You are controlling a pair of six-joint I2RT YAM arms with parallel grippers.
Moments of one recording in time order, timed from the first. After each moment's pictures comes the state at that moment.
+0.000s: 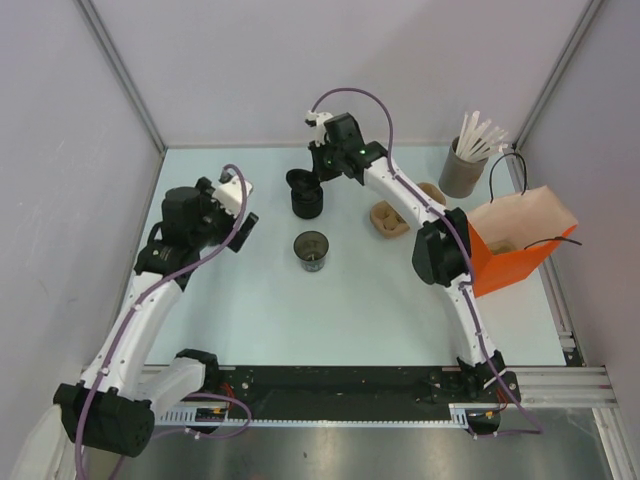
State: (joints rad) left arm -0.18 0.98 0.95 -0.46 0.15 0.46; right arm 0.58 2.39 2.33 -0.58 -0.14 0.10
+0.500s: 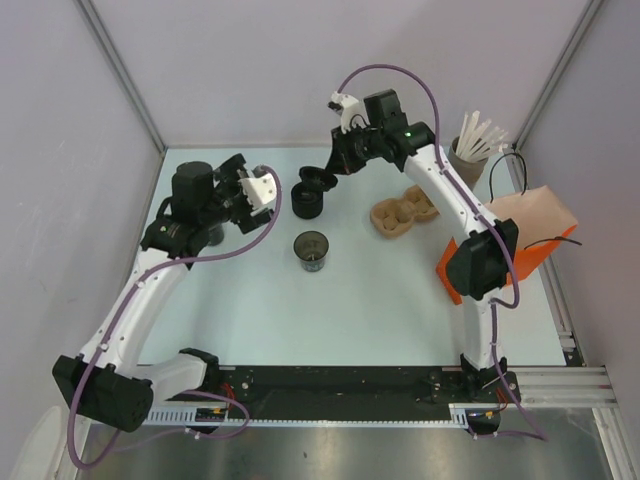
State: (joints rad) left arm -0.28 1.12 1.14 -0.43 0.28 0.84; right arm 0.49 2.09 2.21 -0.75 -0.52 -0.01
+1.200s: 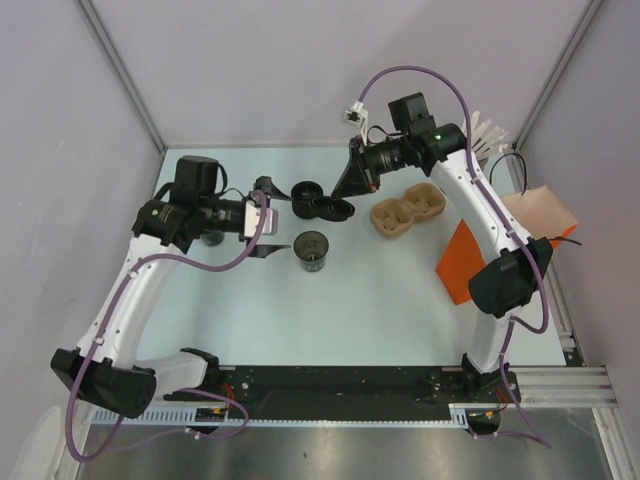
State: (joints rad) left arm -0.31 1.20 1.37 -0.90 0.96 1.21; right arm 0.45 1.87 2.06 -0.95 -1.08 -0.22
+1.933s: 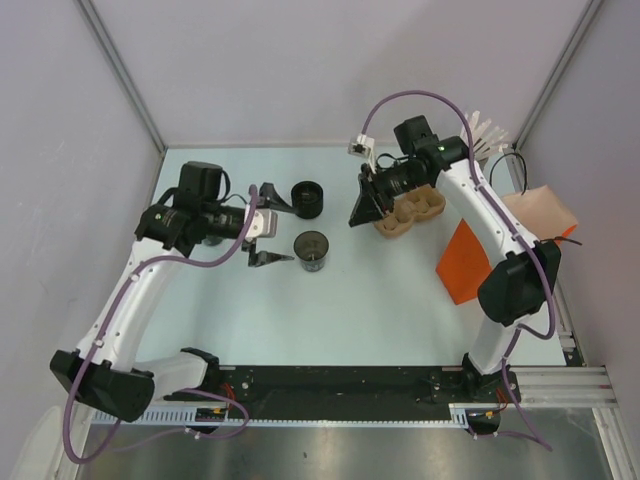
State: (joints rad) left arm -0.33 1.19 1.35 -0.89 1.06 1.10; right arm 0.42 1.80 1.87 -1.08 -1.01 -0.43
